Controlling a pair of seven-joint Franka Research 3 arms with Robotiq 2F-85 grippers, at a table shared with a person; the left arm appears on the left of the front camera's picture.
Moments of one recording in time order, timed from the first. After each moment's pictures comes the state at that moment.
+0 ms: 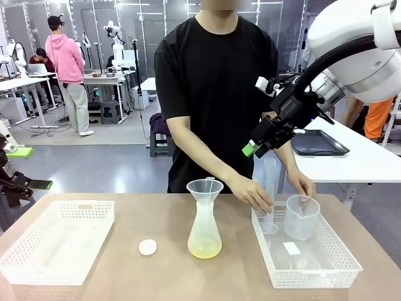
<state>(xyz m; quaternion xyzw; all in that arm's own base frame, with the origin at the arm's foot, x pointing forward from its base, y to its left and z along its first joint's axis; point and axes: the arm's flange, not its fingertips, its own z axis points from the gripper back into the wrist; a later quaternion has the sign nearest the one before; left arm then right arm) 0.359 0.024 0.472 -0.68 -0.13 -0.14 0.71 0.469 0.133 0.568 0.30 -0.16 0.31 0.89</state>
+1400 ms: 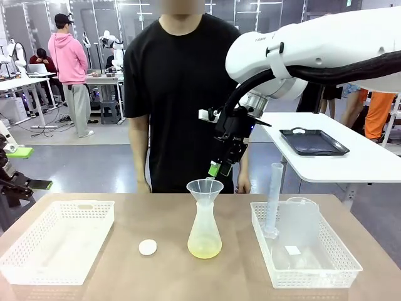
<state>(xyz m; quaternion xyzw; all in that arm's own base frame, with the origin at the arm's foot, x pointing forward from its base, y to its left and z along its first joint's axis) 0.359 0.024 0.472 -0.68 -0.13 -0.14 0.71 0.554 0.256 0.515 0.21 0.01 0.39 0.90</state>
